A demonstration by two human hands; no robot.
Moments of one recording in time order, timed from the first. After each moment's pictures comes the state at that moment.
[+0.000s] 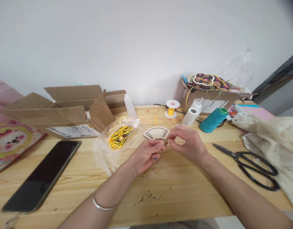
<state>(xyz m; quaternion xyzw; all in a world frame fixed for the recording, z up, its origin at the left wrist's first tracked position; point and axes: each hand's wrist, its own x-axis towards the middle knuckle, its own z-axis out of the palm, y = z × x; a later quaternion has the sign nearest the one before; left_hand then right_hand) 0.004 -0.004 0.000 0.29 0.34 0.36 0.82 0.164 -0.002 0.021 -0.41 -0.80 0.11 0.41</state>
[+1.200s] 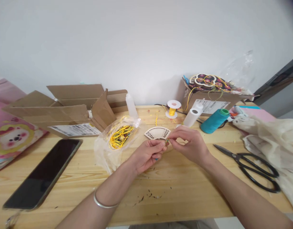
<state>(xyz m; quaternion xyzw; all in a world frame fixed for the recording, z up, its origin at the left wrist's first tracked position) 0.003 -0.003 0.000 0.27 0.32 0.35 0.84 0.165 -0.001 0.020 -0.40 -0.79 0.16 0.43</state>
